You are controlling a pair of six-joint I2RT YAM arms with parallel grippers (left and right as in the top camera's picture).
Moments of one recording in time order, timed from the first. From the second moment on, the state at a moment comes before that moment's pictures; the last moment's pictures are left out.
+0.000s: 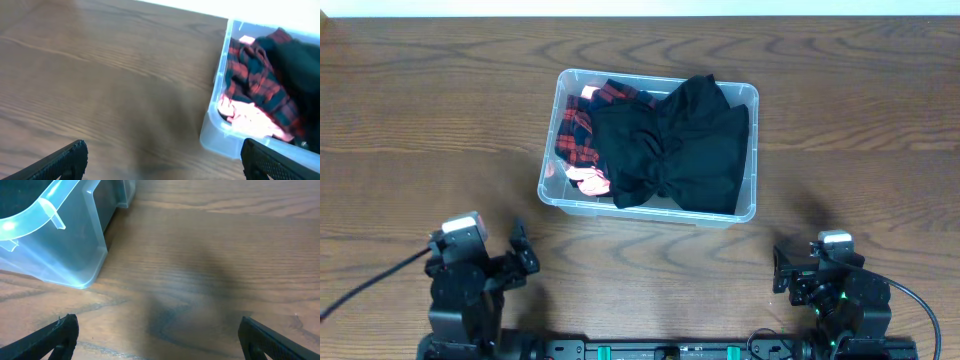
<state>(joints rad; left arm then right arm) -0.11 0.28 0.61 -0.86 -0.24 -0.25 0.00 0.01 0.25 -0.83 -0.08 -0.01</state>
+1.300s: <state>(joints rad) -0.07 0.01 0.17 -0.65 -0.21 -0.25 0.00 0.01 0.25 -0.83 -0.08 -0.01</state>
